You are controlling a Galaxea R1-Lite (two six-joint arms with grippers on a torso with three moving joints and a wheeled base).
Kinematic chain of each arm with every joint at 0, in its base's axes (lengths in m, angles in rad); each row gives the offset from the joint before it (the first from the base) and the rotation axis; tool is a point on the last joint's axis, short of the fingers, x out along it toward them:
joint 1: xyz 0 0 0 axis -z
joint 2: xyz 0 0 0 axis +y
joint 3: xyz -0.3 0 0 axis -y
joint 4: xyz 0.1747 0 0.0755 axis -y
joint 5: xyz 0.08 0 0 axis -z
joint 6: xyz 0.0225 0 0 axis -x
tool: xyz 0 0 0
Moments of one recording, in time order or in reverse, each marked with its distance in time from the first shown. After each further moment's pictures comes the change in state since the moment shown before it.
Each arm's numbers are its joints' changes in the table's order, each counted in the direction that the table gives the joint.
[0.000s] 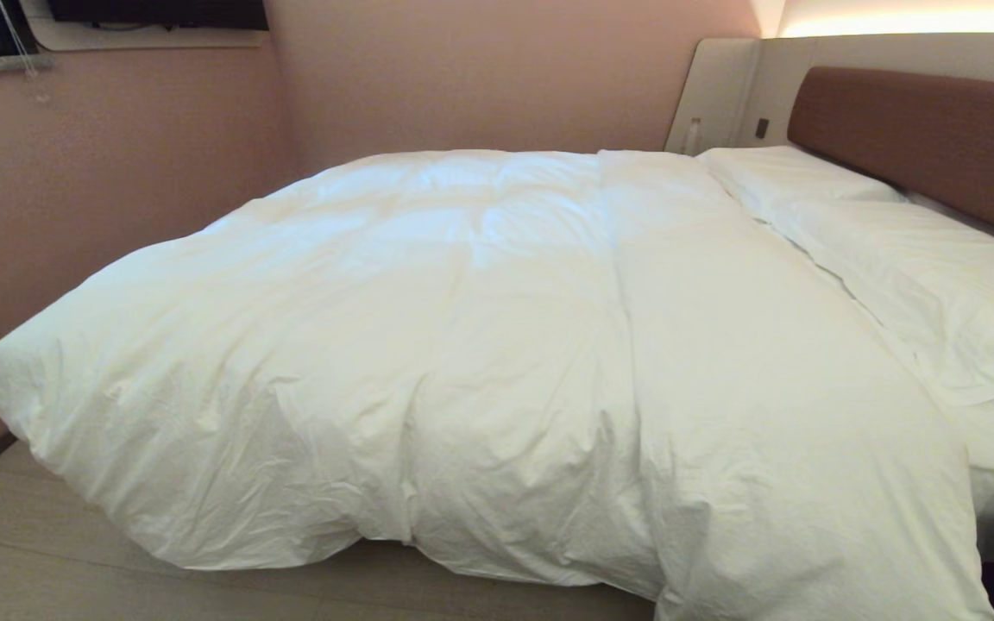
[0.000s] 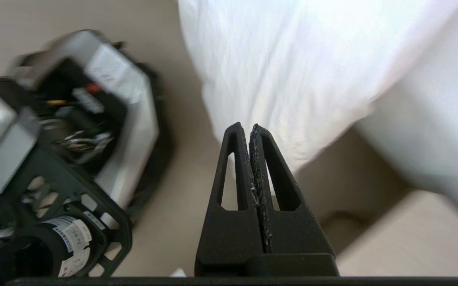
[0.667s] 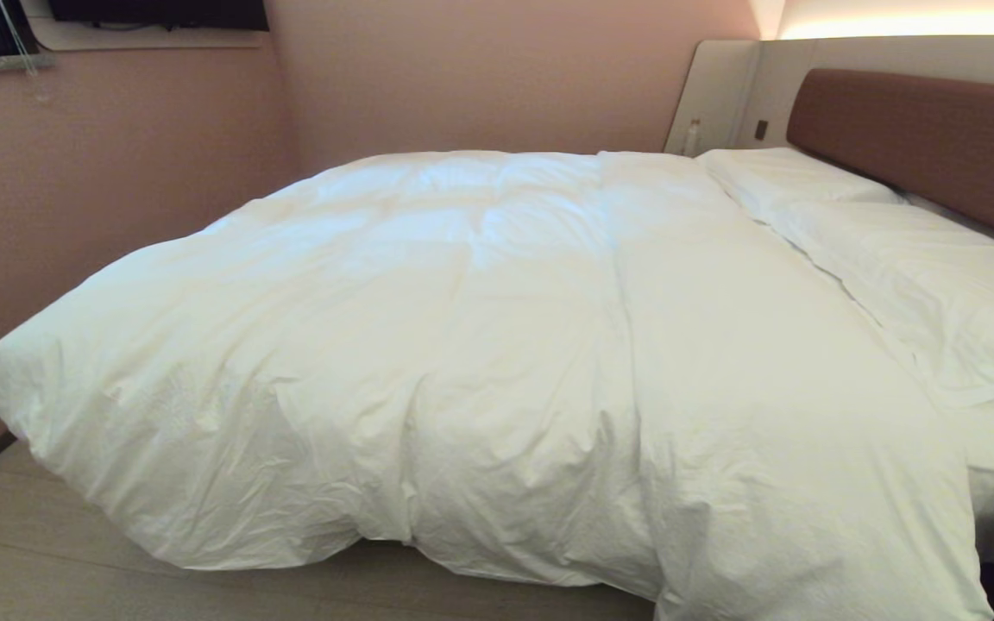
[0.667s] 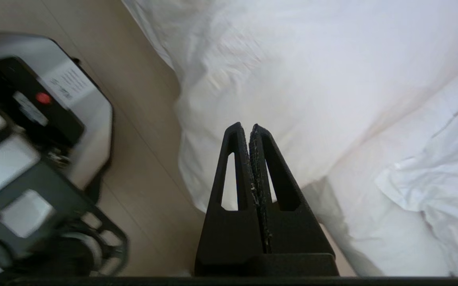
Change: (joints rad) left arm -0.001 0.000 0.000 0.000 0.000 0.000; right arm -0.247 -0.632 -0.055 0.000 -0.004 -0.149
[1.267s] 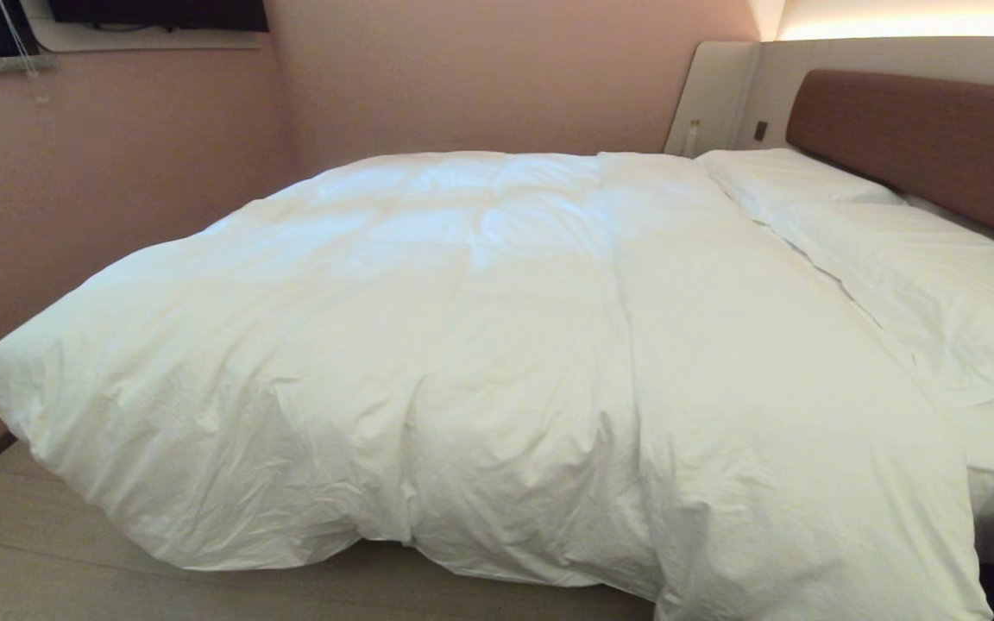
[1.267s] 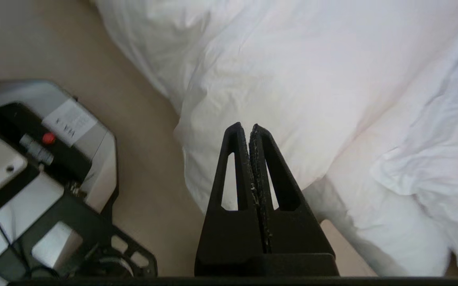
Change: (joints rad) left arm 0.001 0.000 0.000 0.000 0.000 0.000; right arm 0.051 -0.172 0.007 0.001 -0.056 -0.160
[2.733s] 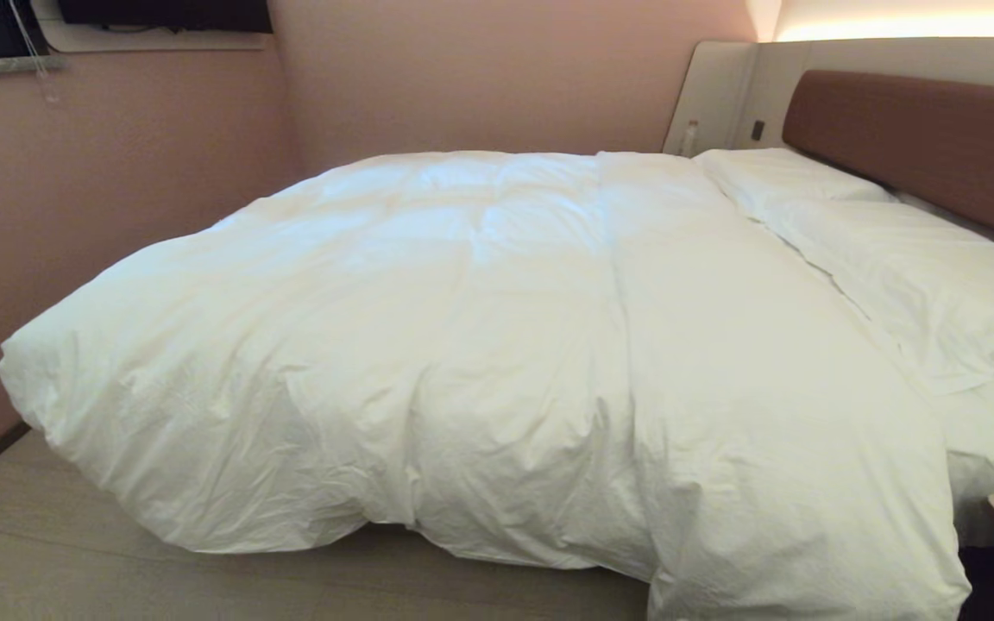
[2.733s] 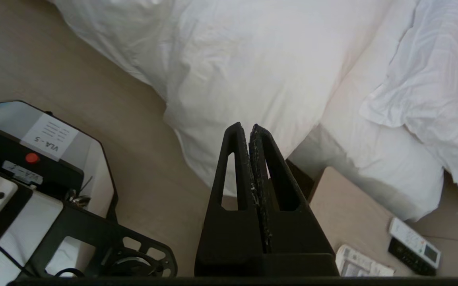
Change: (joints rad) left arm 0.000 0.000 -0.002 0.000 0.002 -0.029; right arm 0.195 -0.100 -0.092 0.001 0.005 -0.031
